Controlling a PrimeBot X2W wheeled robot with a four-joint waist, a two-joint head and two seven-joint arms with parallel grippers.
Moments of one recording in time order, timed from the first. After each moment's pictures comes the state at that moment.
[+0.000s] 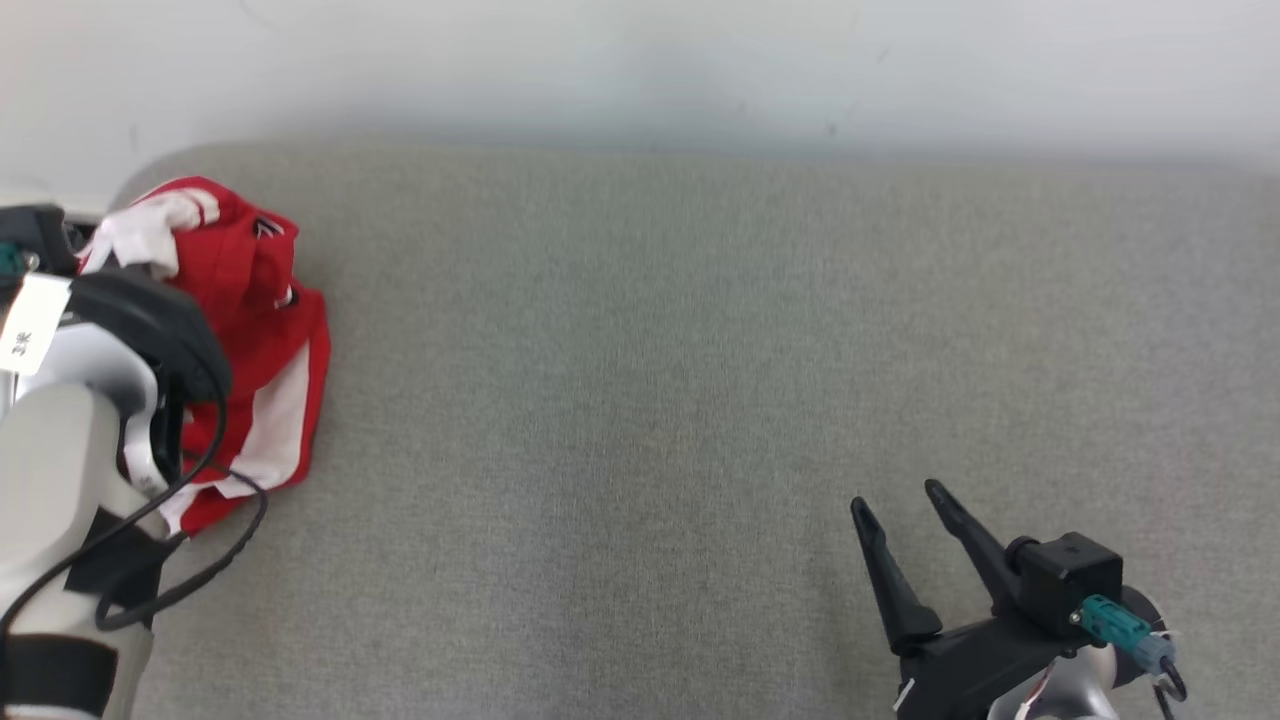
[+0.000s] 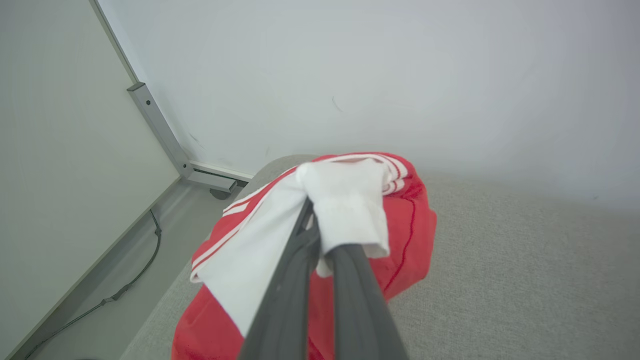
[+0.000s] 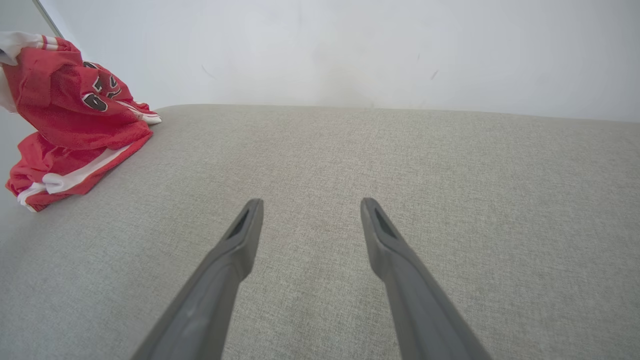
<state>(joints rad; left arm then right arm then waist) -0.85 0.27 -0.24 0.87 -0.31 0.12 0.08 -0.01 -0.21 0.29 -0.10 0.36 -0.12 0.05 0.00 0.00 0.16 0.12</state>
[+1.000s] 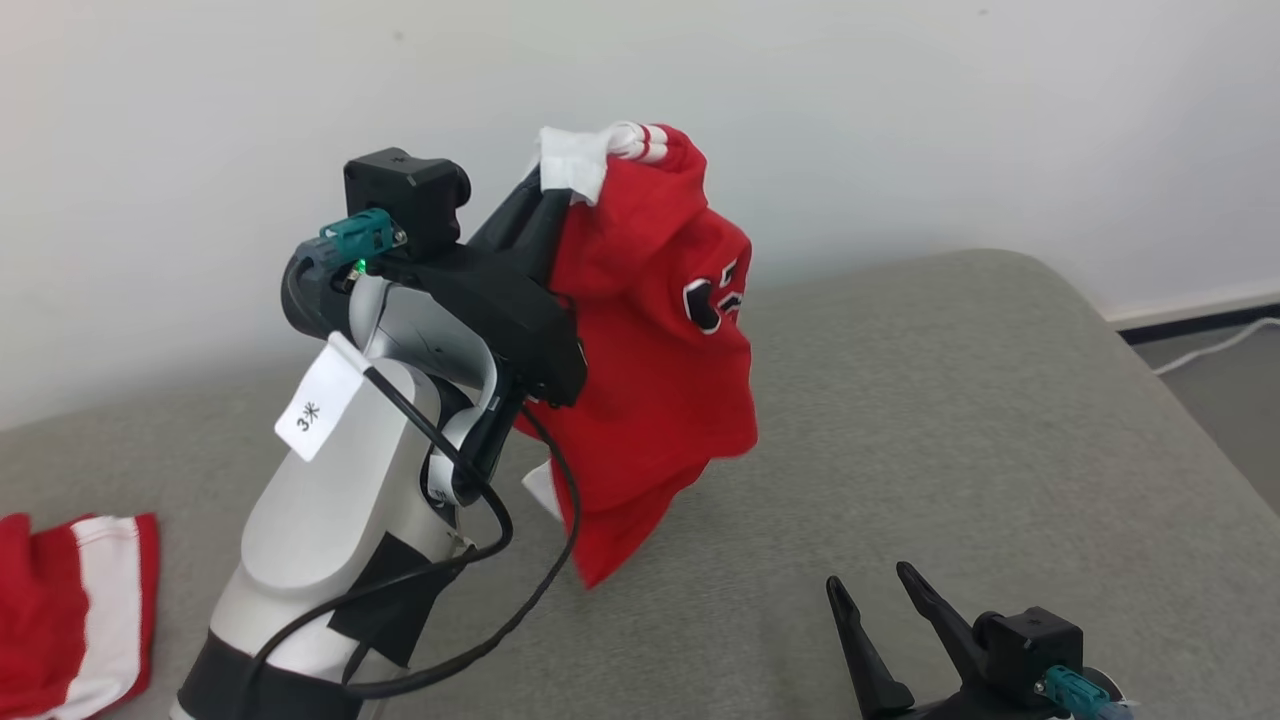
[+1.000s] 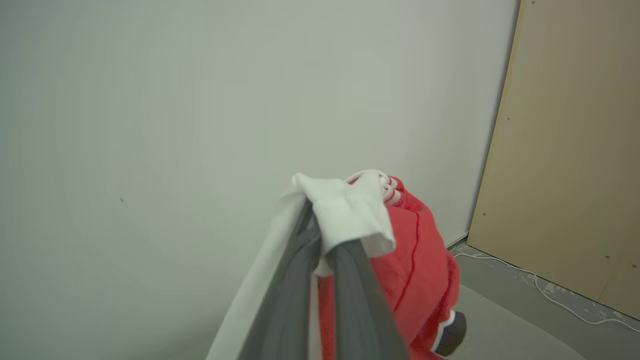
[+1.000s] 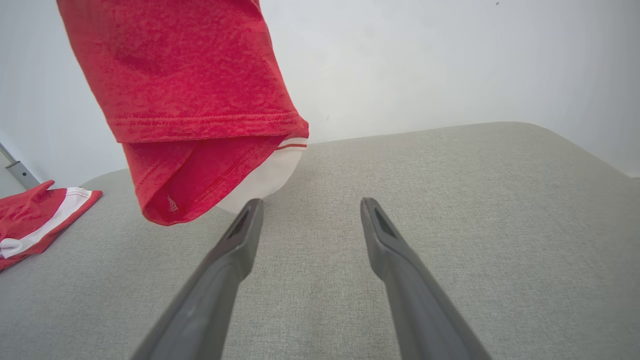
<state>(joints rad) -0.80 0.02 -0.48 0.44 -0.41 -0.02 0.08 0.07 -0.15 0.32 -0.01 0.38 -0.11 -0.01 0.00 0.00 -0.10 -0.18</state>
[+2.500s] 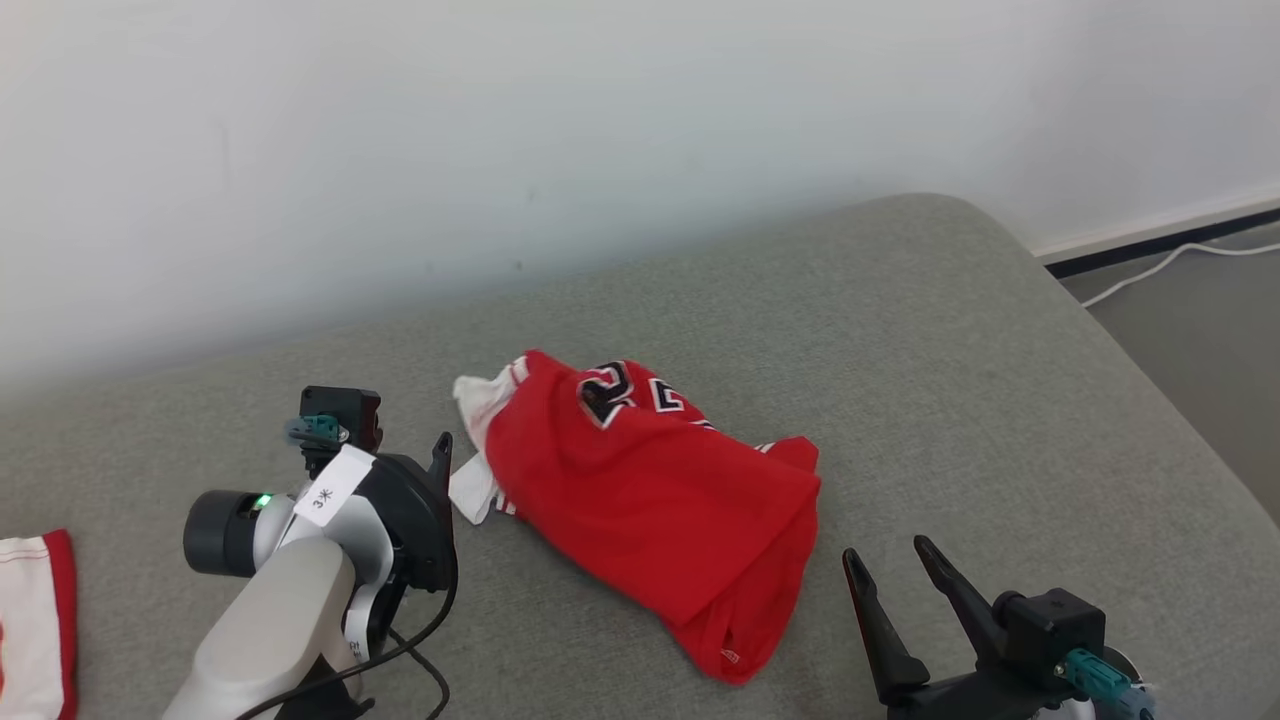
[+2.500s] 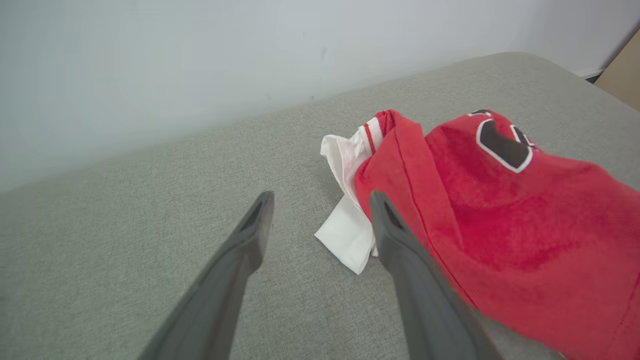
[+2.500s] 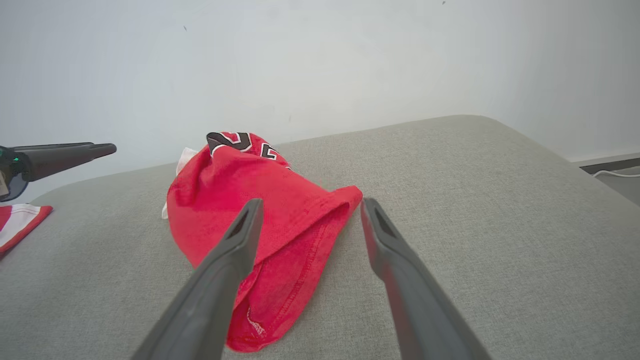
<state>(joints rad) -0.68 0.14 -0.60 0.88 -0.44 0.06 0.09 0.05 -0.15 0.29 -0.01 0.38 -0.11 -0.04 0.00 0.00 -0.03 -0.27</state>
